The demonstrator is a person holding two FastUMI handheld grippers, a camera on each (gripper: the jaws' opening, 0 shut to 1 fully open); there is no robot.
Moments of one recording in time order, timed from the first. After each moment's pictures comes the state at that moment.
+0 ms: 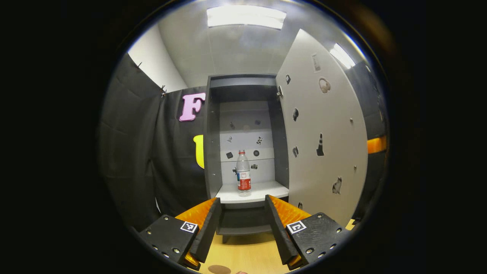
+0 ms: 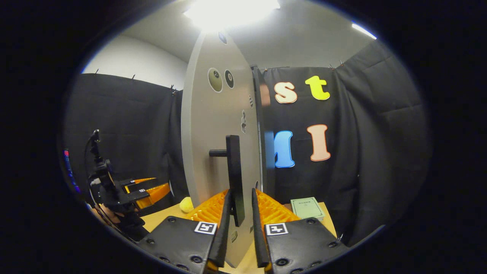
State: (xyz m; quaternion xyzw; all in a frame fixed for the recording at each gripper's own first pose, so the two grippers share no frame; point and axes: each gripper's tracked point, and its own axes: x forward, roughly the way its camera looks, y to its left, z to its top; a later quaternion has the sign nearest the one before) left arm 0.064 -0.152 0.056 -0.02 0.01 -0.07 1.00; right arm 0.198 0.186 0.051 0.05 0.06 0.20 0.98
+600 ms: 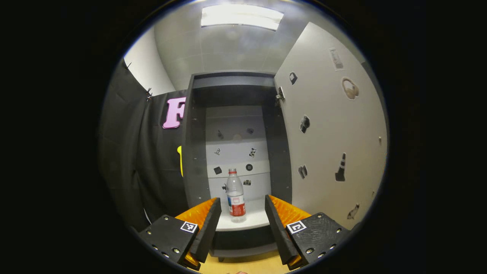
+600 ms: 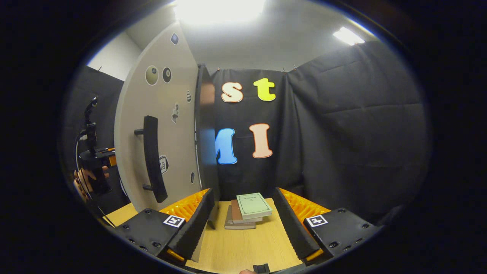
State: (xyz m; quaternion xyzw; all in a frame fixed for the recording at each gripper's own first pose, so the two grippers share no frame) left arm 0.195 -0.181 0.095 -0.02 -0.01 -0.12 0.99; right arm 0.205 0.069 0.010 0.03 0.08 -0.01 1.00
